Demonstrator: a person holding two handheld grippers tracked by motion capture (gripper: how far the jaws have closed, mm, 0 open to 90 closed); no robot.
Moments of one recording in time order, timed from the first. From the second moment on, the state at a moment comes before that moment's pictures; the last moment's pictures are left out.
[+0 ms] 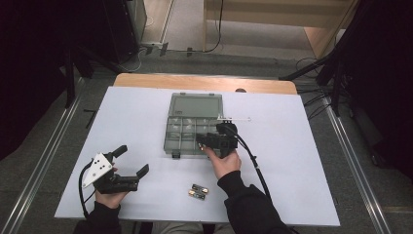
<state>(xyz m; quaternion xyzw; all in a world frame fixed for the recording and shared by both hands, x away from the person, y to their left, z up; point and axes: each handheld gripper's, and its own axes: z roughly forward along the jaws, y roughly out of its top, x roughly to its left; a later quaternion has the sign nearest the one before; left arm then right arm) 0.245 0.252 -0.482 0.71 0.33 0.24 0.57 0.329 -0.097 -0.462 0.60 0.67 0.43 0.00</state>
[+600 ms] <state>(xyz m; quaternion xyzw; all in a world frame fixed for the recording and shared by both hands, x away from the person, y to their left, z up) 0.245 0.251 -0.482 0.71 0.33 0.24 0.57 0.300 -0.087 -0.447 0.43 0.81 0.40 0.06</state>
